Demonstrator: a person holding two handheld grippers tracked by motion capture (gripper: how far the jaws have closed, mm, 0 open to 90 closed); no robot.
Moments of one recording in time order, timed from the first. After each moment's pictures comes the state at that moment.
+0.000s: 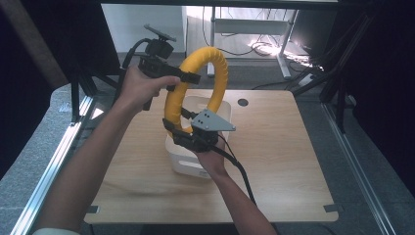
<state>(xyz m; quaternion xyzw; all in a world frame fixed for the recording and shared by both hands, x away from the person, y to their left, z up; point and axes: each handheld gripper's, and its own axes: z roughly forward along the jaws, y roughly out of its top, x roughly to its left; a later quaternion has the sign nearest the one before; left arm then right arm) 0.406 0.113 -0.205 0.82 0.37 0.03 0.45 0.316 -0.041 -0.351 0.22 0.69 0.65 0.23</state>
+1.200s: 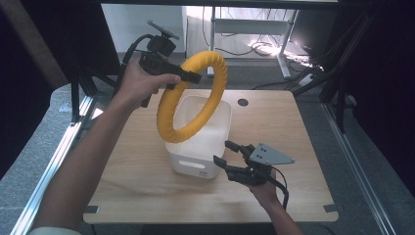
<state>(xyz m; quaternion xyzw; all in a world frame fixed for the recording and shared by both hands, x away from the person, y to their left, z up) 0.405 0.109 -0.197 0.83 0.35 0.03 0.43 0.264 -0.173 -0.401 0.24 0.72 0.62 0.18</state>
